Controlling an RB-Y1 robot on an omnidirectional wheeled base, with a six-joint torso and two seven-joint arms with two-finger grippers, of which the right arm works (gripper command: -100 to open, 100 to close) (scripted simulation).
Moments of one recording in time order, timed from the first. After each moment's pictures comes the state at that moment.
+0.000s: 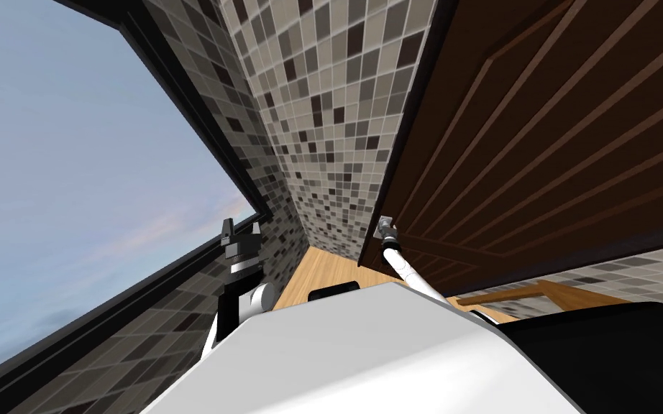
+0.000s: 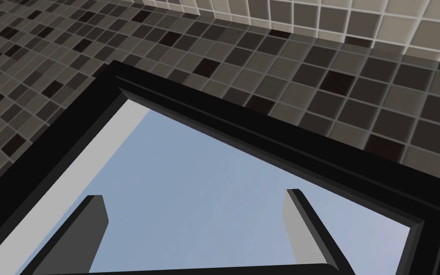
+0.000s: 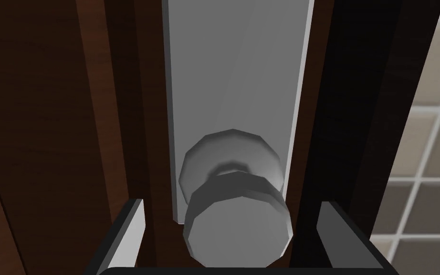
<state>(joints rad) 0.08 -0.39 0.07 -1.28 1.82 0.55 -0.75</state>
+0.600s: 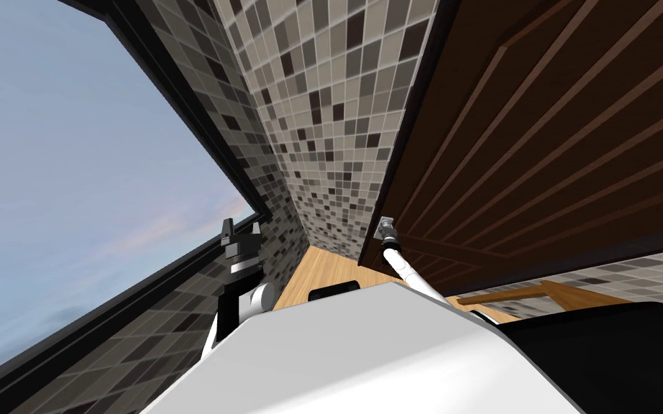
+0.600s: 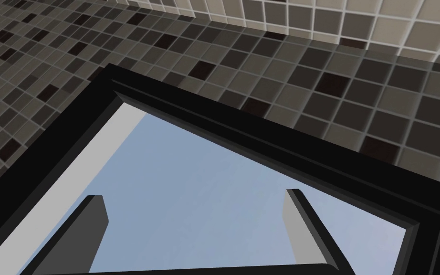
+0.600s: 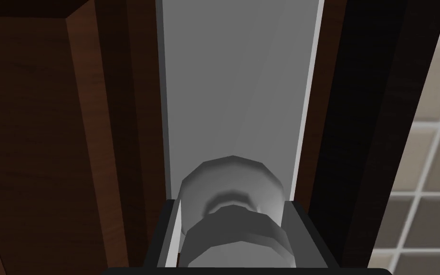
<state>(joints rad) 0.08 -0.39 0.07 -1.28 1.82 0.54 -0.75</state>
